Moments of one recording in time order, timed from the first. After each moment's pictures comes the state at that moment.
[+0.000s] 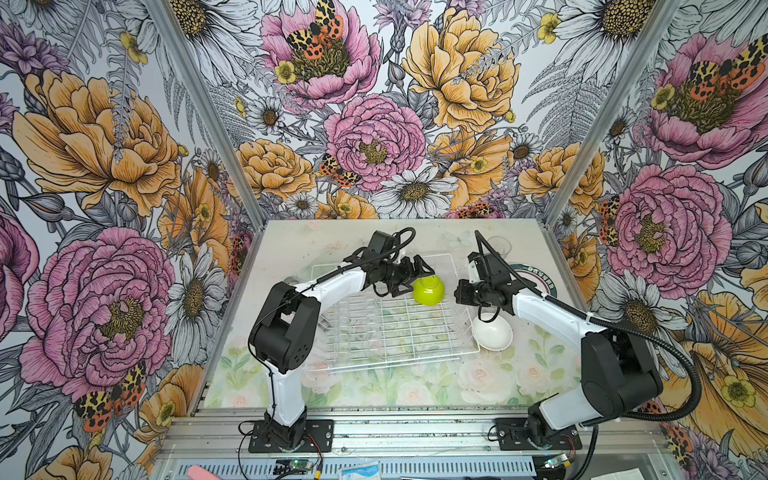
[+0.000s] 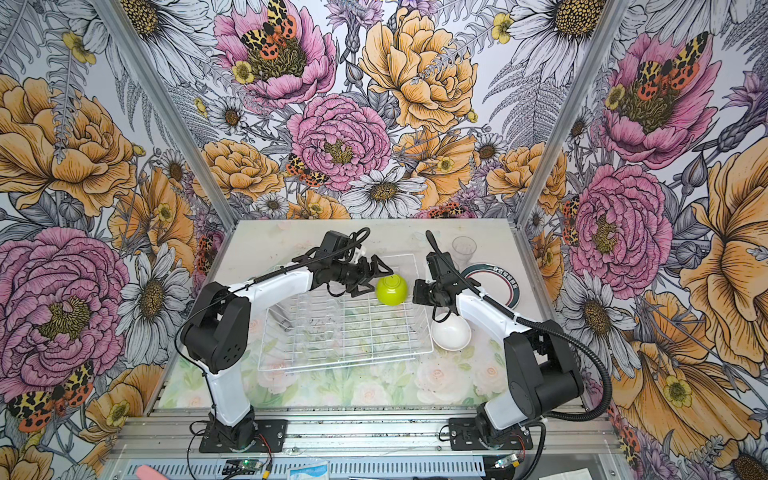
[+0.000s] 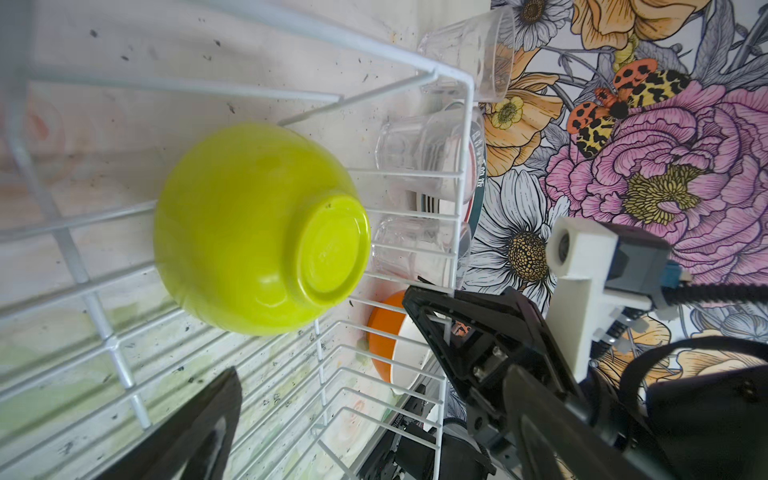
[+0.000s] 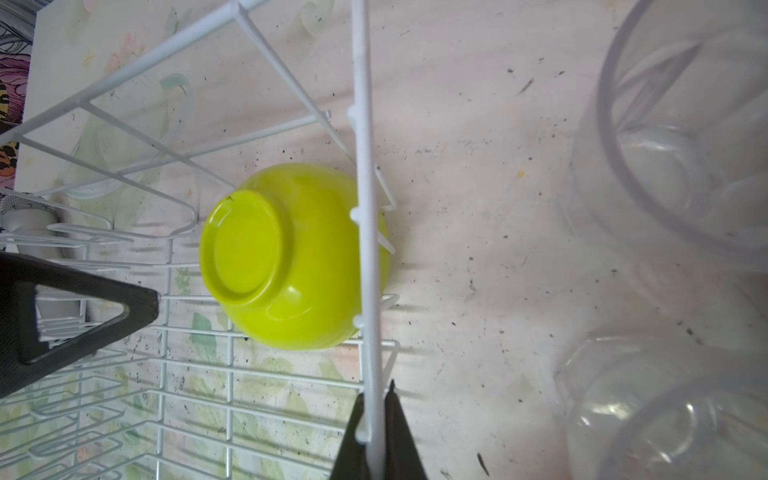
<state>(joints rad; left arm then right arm) -0.53 1.88 1.36 -0.25 0.62 -0.93 0.34 1.52 0.96 -0.38 -0.20 0.44</state>
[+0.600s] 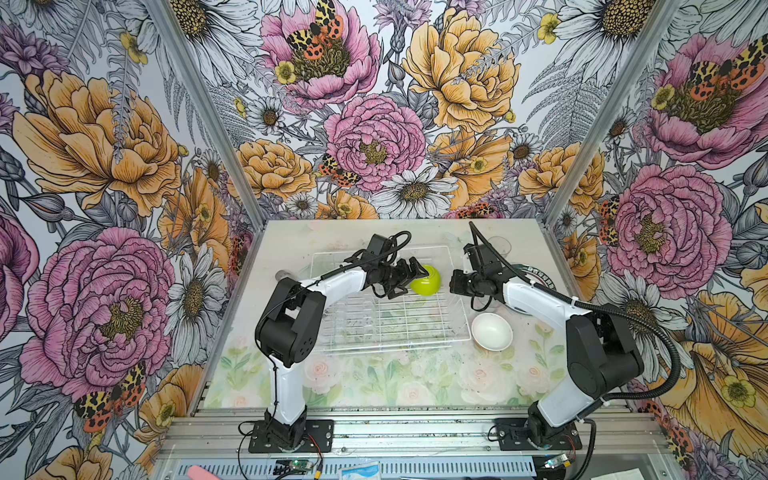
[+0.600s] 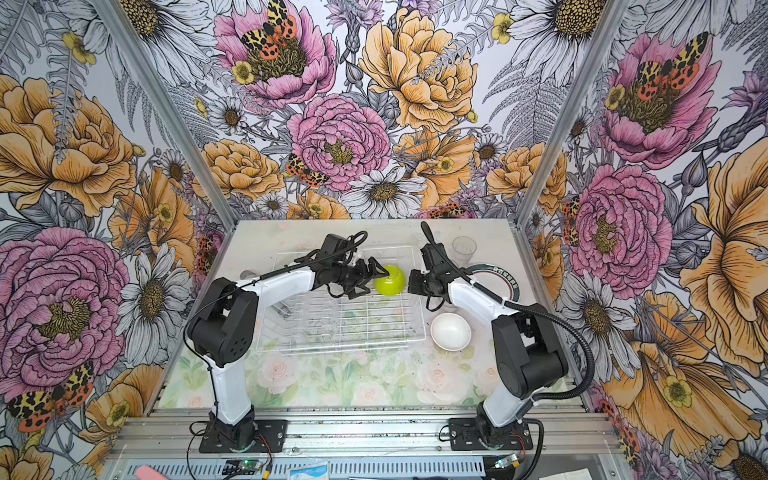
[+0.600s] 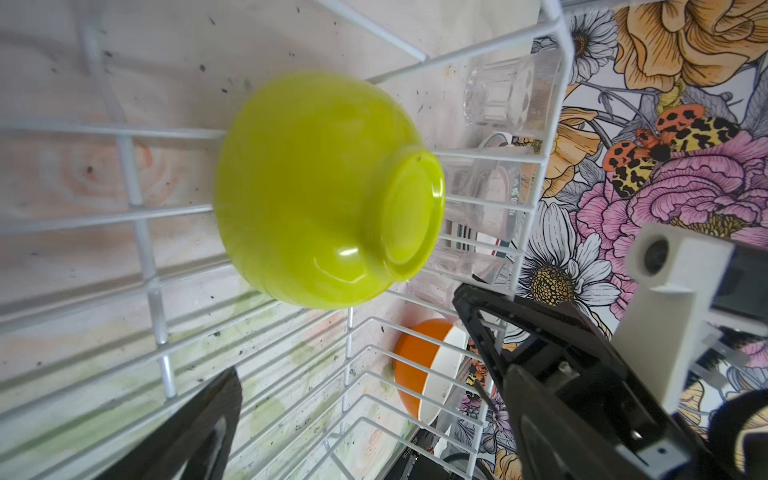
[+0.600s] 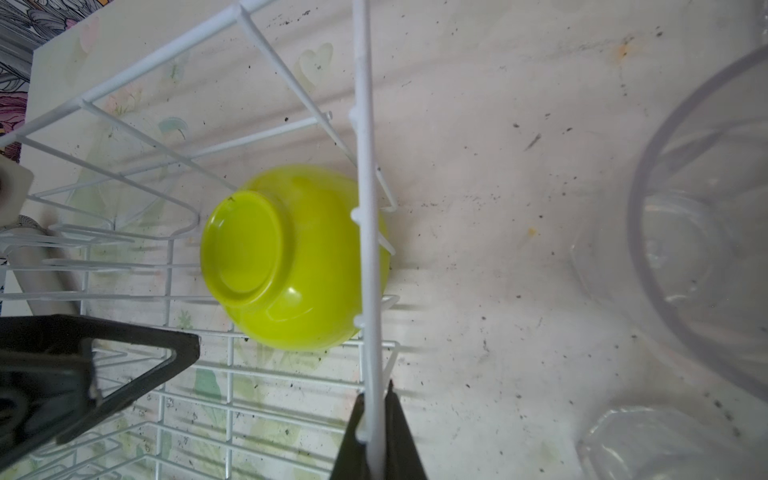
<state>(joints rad) -0.51 1.94 1.36 -0.25 0.55 -0.96 0.34 1.64 1.08 -0.36 -0.18 0.47</state>
